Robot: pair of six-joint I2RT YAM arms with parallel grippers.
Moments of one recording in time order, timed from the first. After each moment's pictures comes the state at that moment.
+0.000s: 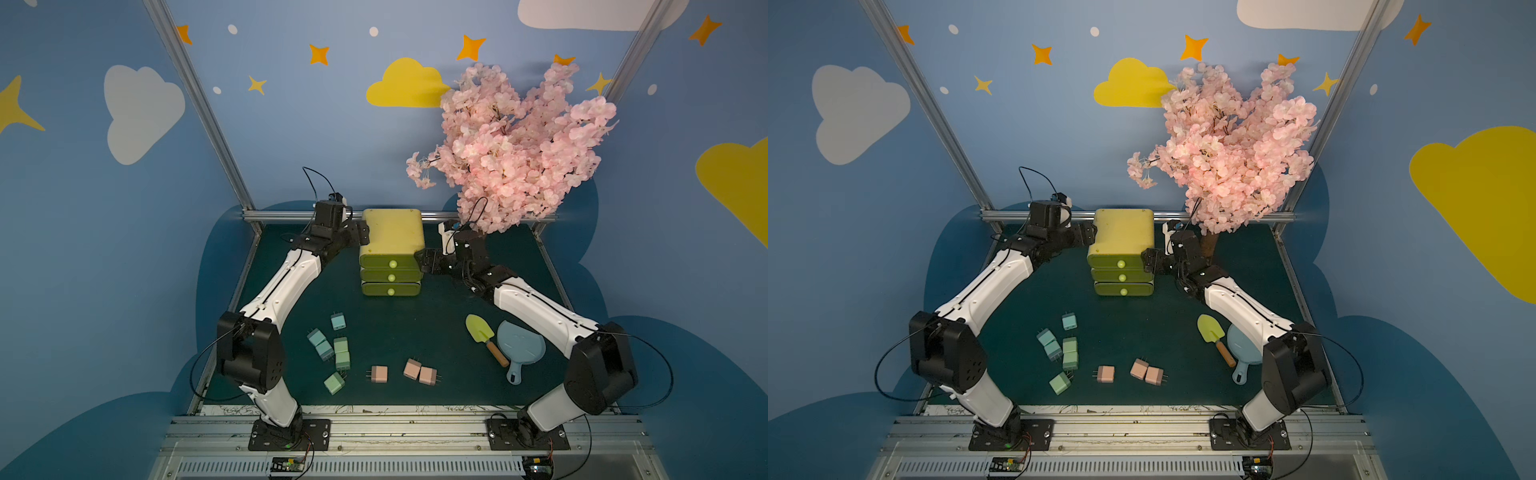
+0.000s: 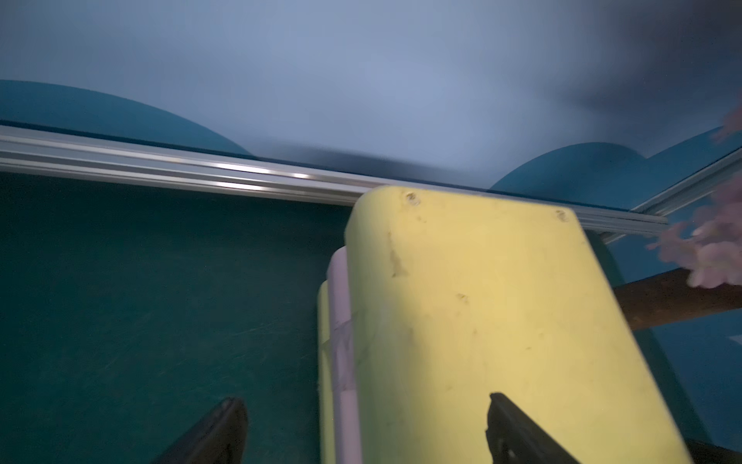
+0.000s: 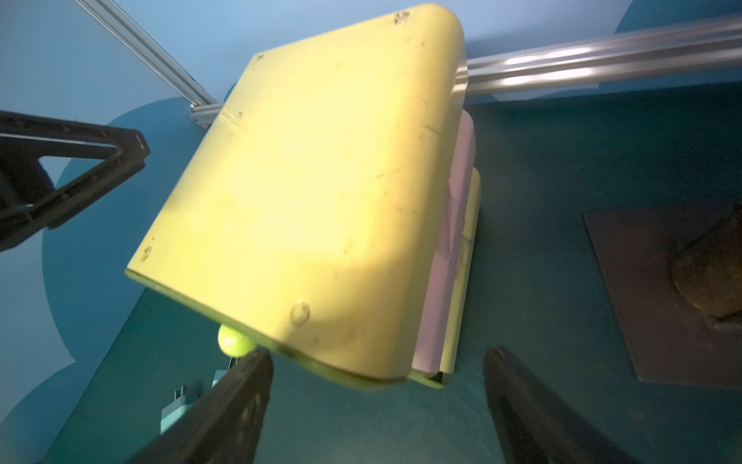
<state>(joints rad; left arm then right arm) -0.25 1.74 1.61 -0.43 0.11 -0.35 0.56 1.59 1.24 -0.13 -0.08 0.41</state>
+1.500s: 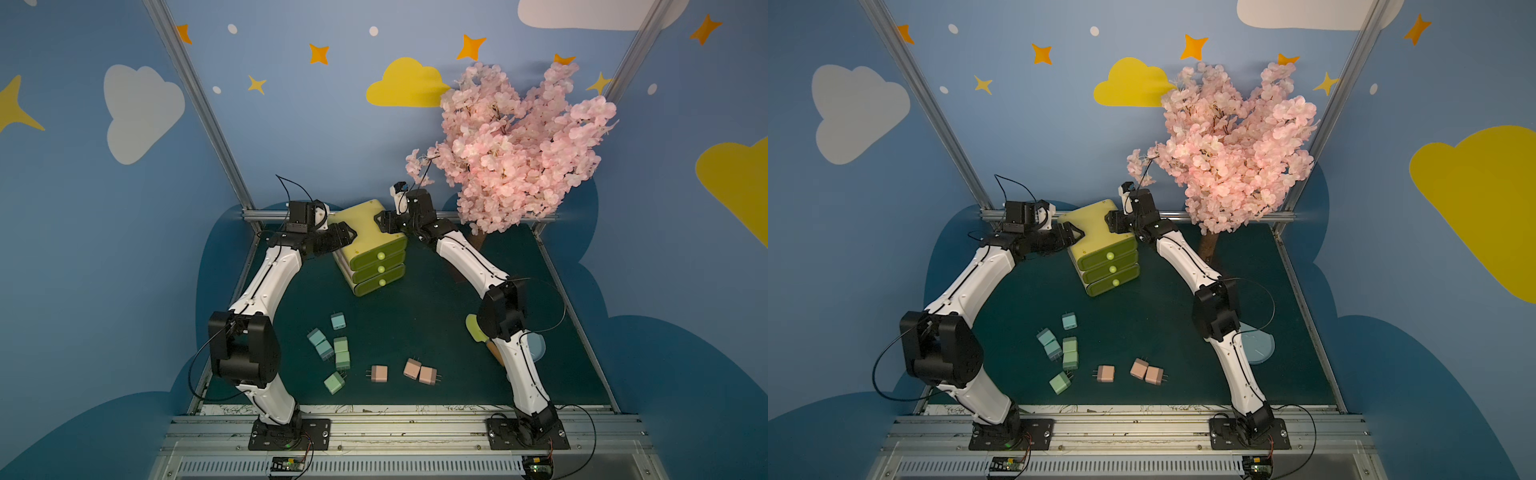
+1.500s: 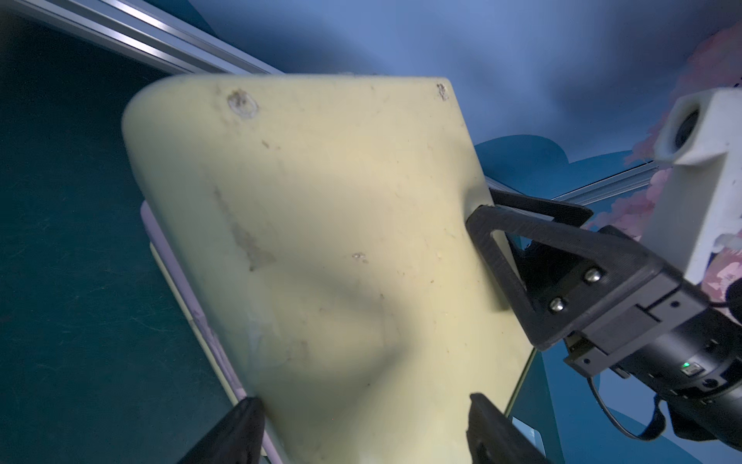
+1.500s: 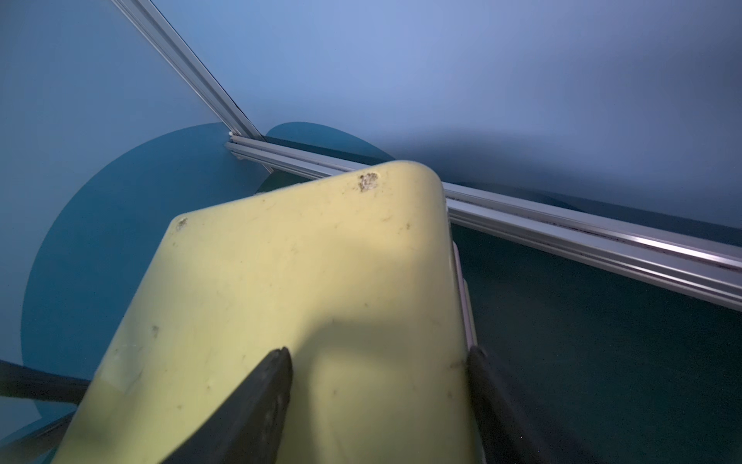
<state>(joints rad) -0.09 1.71 1.54 -0.53 0.43 -0.47 0.60 2.37 2.34 -0.40 -0.20 0.27</state>
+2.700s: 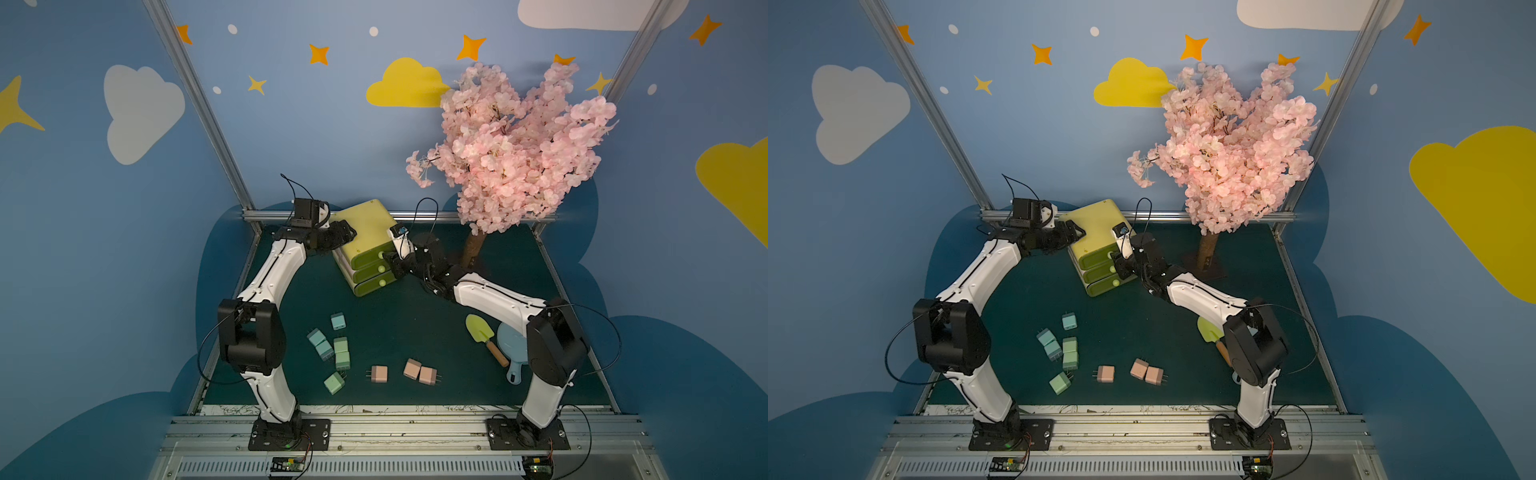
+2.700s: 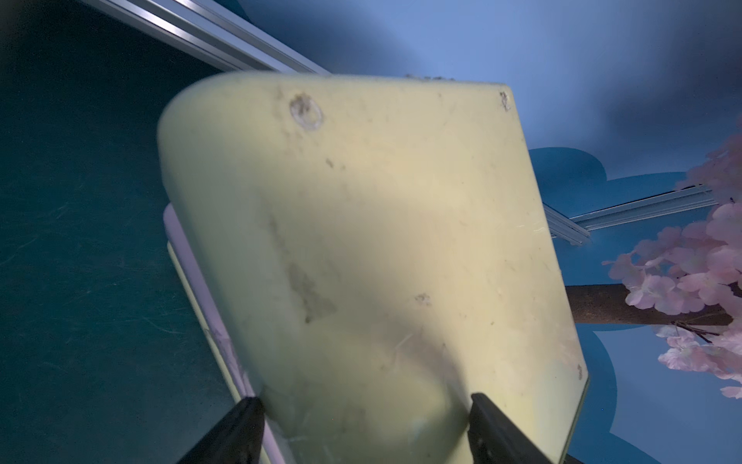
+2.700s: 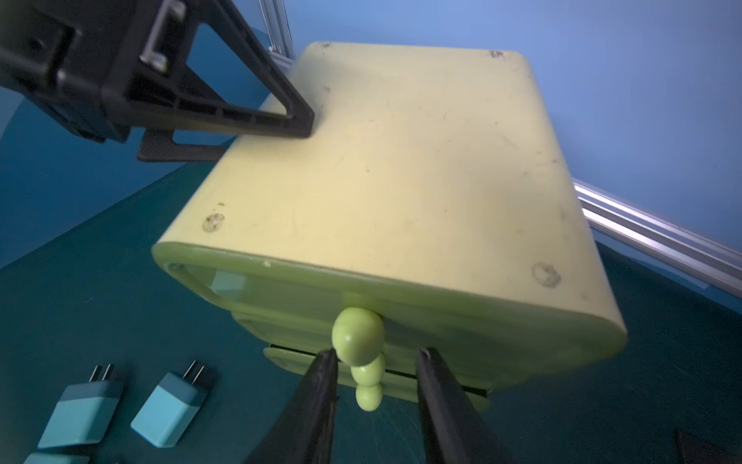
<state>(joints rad) -0.09 1.81 1.63 -0.57 0.39 -0.51 0.75 1.82 1.39 0.07 -0.03 0.01</state>
